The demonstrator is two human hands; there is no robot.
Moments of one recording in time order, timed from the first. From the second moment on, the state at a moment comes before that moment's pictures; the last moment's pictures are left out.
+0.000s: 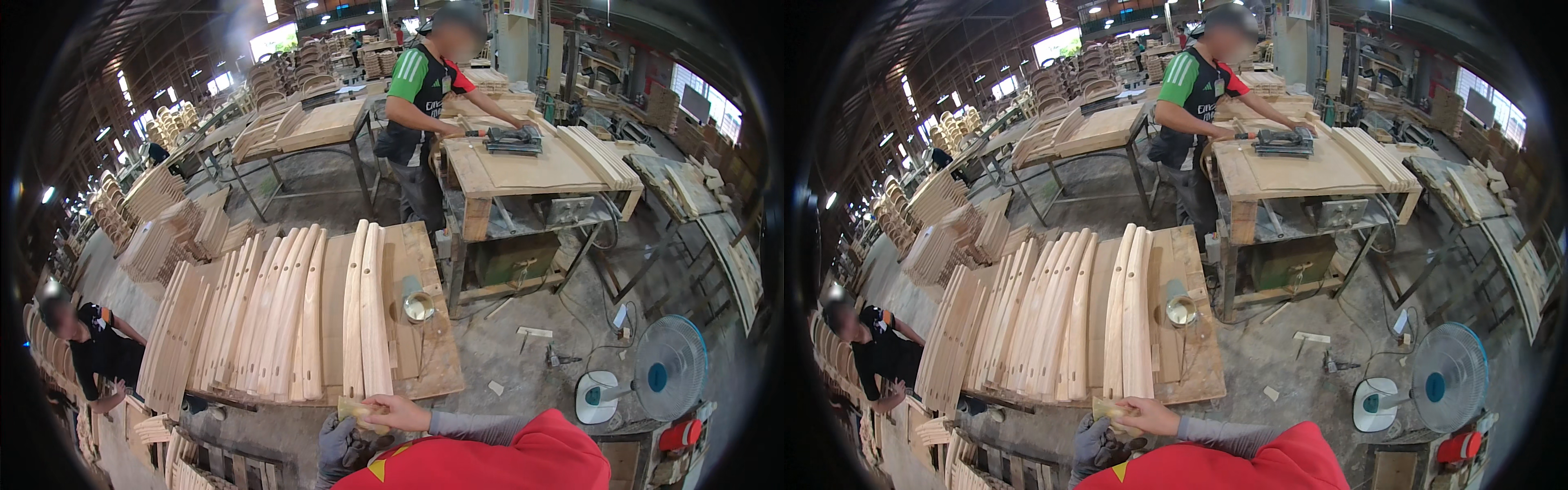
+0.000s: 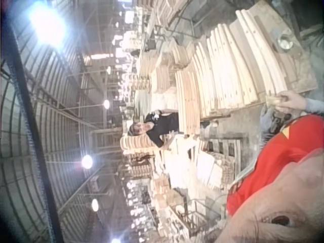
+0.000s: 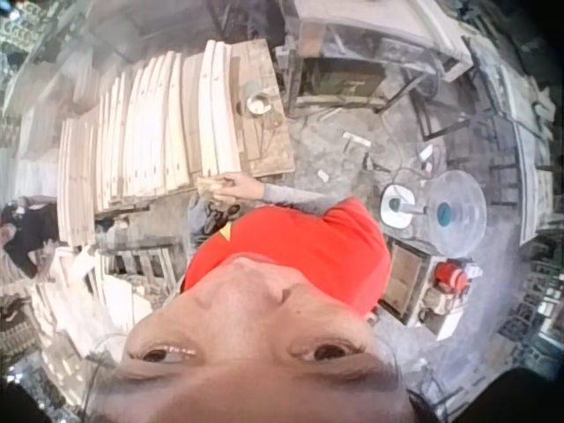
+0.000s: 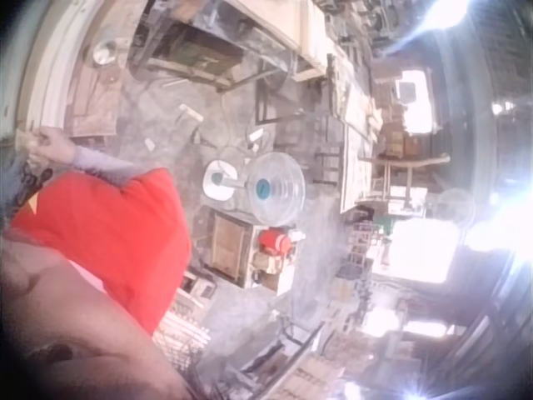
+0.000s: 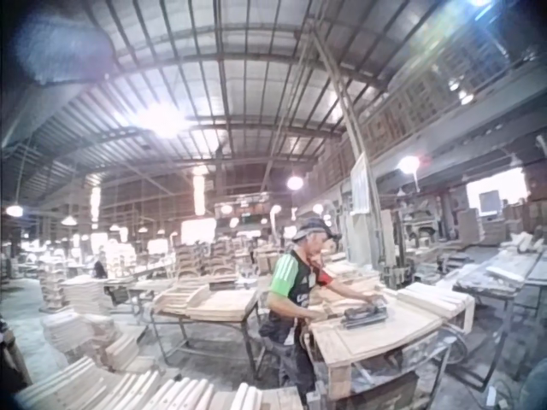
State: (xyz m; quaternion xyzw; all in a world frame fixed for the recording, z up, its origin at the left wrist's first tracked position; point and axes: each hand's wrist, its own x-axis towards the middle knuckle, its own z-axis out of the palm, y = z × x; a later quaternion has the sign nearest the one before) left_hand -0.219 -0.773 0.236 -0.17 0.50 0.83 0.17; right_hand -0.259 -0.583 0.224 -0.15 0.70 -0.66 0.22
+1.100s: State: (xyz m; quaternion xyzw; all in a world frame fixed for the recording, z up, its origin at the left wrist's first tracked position) left_hand -0.215 -0.753 0.197 -0.10 0.47 0.86 0.16; right_hand -0.240 -0.549 0.221 -0.19 0.70 -0.66 0.19
